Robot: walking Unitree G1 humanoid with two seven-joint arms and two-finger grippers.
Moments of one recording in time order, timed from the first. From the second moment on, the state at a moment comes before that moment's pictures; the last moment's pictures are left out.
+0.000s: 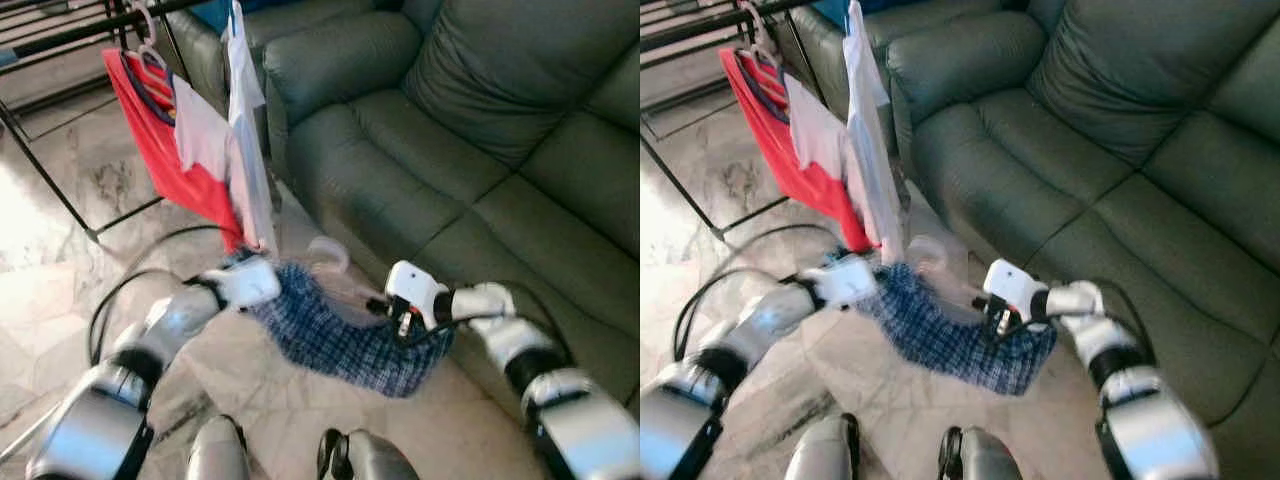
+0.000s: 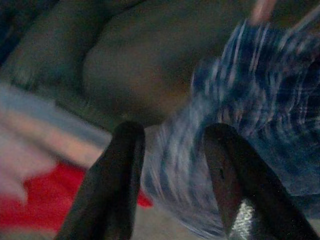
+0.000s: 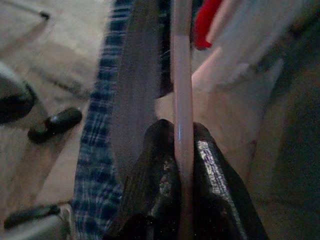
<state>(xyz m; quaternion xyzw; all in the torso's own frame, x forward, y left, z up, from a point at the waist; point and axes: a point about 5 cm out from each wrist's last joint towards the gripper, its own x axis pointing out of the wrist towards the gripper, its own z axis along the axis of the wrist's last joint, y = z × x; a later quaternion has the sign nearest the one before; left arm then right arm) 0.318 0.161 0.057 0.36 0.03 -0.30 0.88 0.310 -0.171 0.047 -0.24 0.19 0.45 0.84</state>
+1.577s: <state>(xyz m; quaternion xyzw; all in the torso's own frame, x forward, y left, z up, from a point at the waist) 0.290 0.212 0.054 0.08 0.01 0.05 1.00 0.293 -0.133 0.053 -0.12 0.07 0.31 0.94</state>
